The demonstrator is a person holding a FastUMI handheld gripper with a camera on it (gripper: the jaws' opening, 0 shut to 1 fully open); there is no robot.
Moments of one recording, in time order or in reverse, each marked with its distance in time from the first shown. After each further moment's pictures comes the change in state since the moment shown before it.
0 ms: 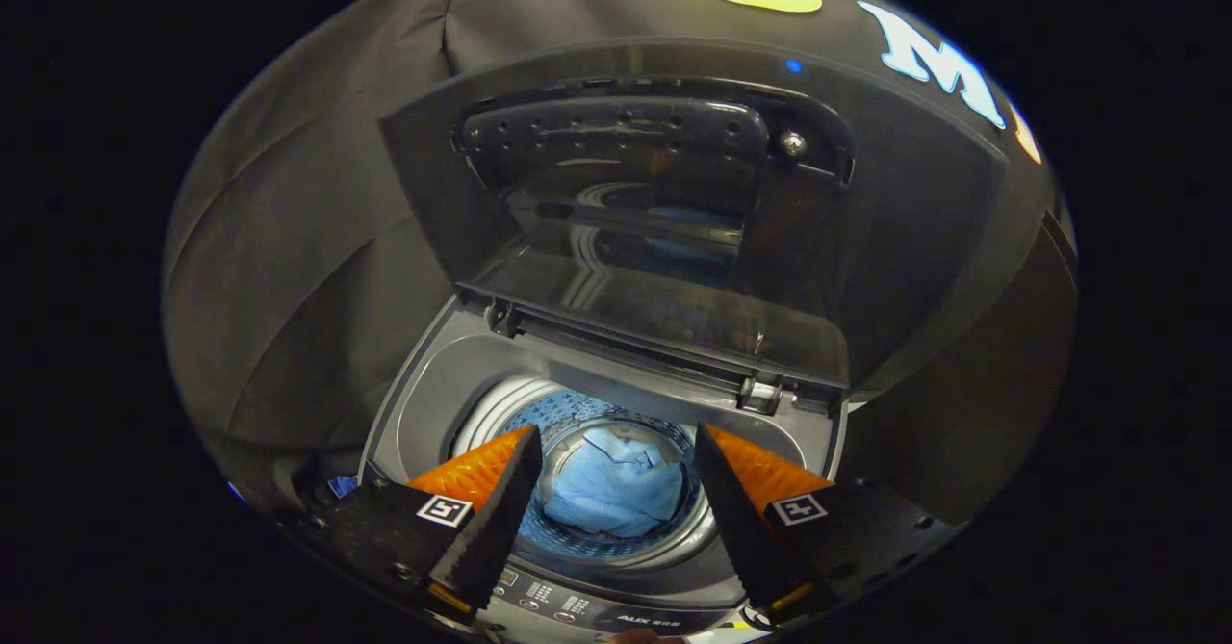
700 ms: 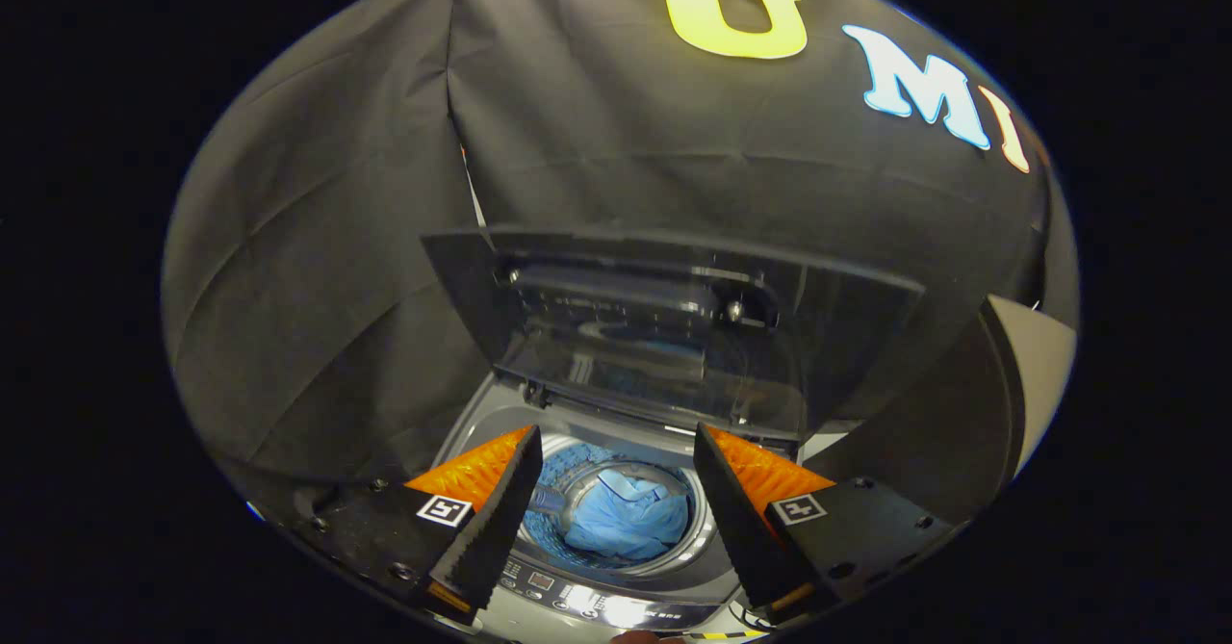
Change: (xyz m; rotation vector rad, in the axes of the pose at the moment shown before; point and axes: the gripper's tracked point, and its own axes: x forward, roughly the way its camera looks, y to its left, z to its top) arm -0.078 0.004 0.087 0.040 -0.166 0.018
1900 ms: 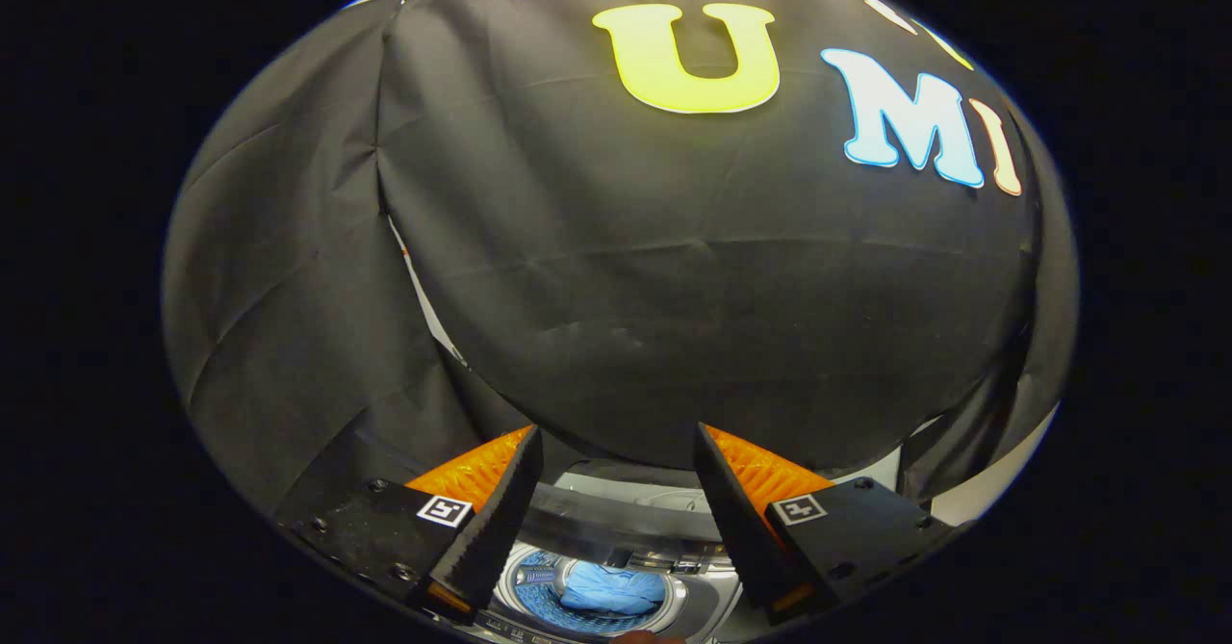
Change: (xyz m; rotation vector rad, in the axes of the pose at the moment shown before) arm 0.053 -0.065 0.151 0.083 -0.110 -0.085
